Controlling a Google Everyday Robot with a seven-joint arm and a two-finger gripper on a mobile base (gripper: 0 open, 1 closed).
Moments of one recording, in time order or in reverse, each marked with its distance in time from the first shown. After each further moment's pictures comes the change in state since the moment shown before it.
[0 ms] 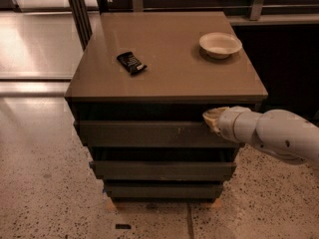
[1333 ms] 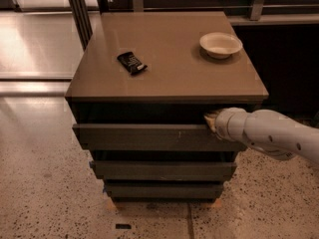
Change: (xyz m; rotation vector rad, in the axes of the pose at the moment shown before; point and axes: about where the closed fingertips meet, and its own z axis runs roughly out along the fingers) arm 0.027 -0.021 0.031 0.074 0.073 0.053
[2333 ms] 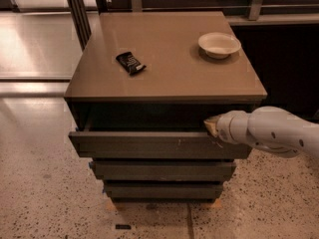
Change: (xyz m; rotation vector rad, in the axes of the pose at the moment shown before) arm 0.014 0.016 -0.006 -0.086 0.079 0.028
